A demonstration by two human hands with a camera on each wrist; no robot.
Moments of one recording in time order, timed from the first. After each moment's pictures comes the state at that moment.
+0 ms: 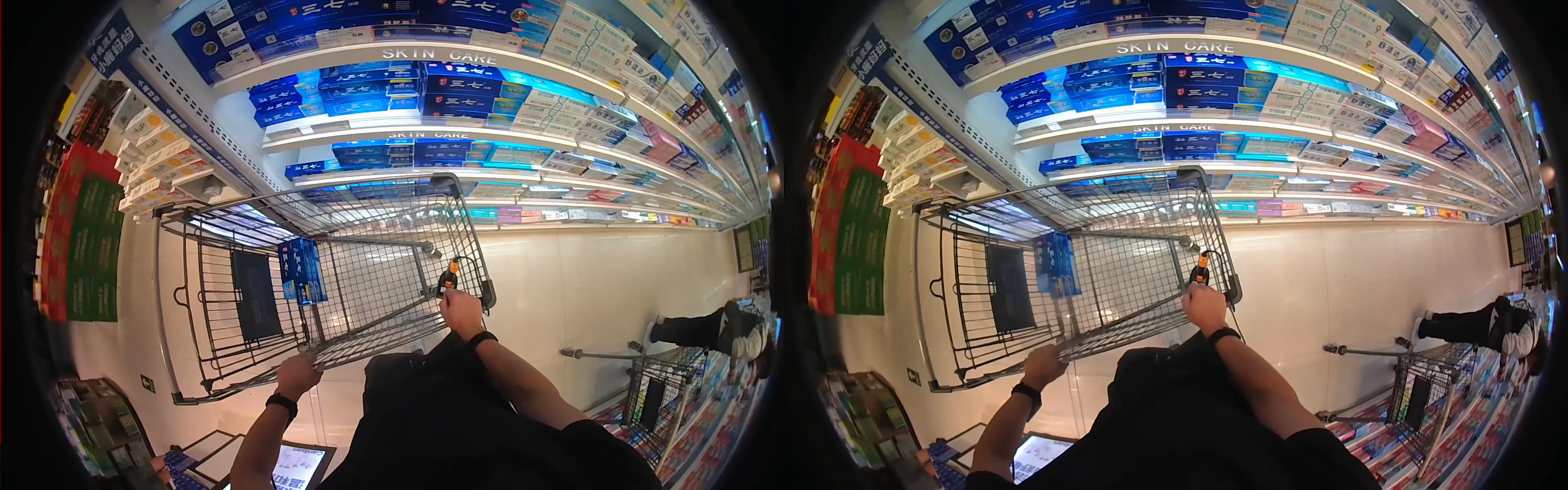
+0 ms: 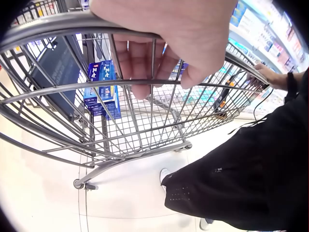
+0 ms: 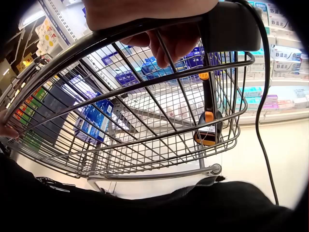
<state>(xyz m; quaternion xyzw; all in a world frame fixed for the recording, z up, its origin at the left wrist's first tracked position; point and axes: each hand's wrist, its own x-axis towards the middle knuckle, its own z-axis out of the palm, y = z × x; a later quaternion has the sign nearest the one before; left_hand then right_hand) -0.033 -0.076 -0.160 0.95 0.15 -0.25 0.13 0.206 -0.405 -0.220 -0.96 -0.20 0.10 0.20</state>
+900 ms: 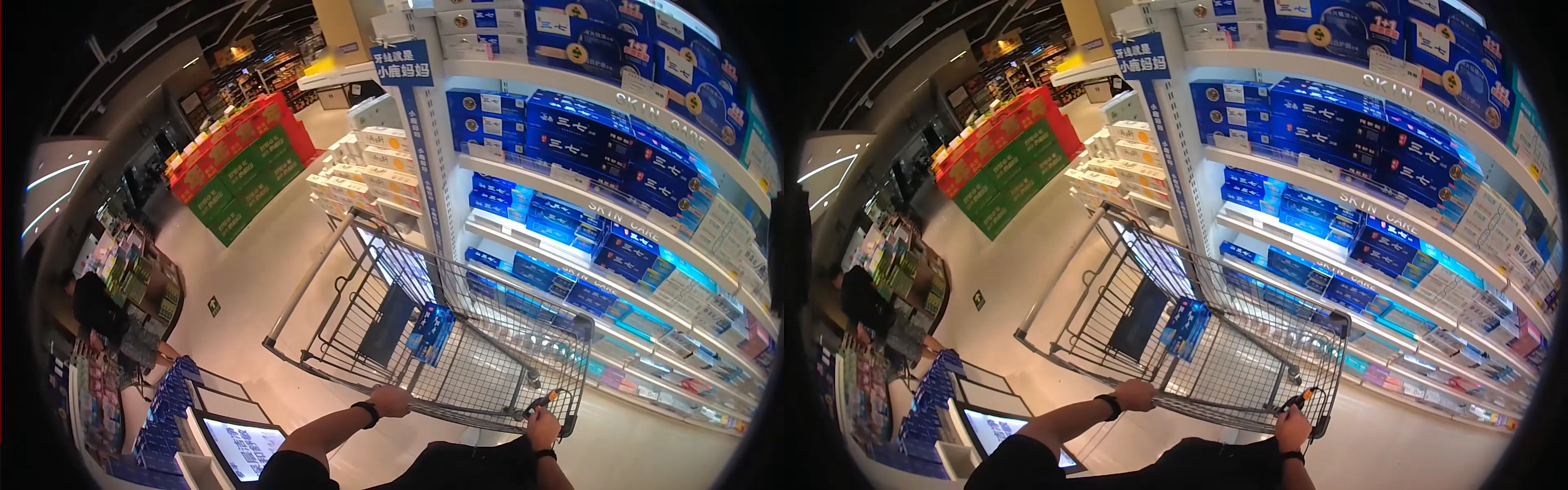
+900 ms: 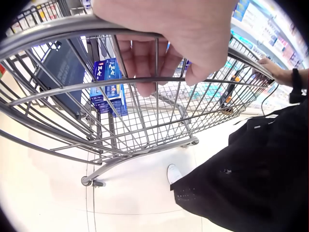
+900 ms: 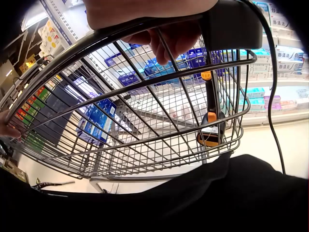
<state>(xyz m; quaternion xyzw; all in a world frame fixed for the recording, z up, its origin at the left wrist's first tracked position) -0.041 -0.081 -0.159 0.93 0.20 -0.28 0.13 0.205 -0.410 -0.232 -0.95 -0.21 0.05 0.21</state>
